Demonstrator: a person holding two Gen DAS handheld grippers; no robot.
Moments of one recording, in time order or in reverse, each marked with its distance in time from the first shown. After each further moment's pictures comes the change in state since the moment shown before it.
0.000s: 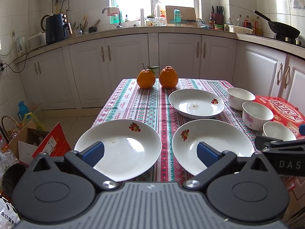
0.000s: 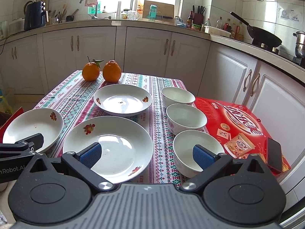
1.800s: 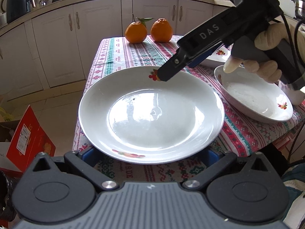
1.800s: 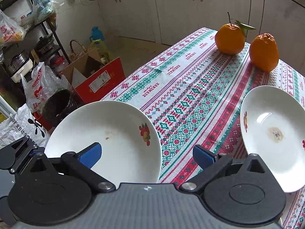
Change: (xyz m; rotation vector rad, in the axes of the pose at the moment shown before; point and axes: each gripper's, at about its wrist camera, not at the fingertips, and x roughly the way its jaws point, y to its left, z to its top) left arm 0.093 0.118 -0.056 0.116 0.188 -0.265; right arm 0.196 0.155 0.092 -0.338 0.358 0.719
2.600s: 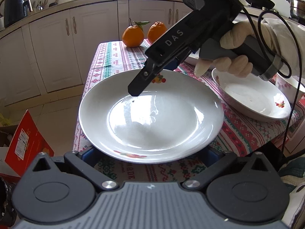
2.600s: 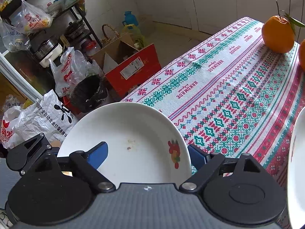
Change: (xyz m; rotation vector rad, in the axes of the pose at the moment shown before) left arm -0.004 0.003 -0.003 0.027 -0.027 -0.012; right arm 0.043 0.004 0.027 -0.076 0.100 0.236
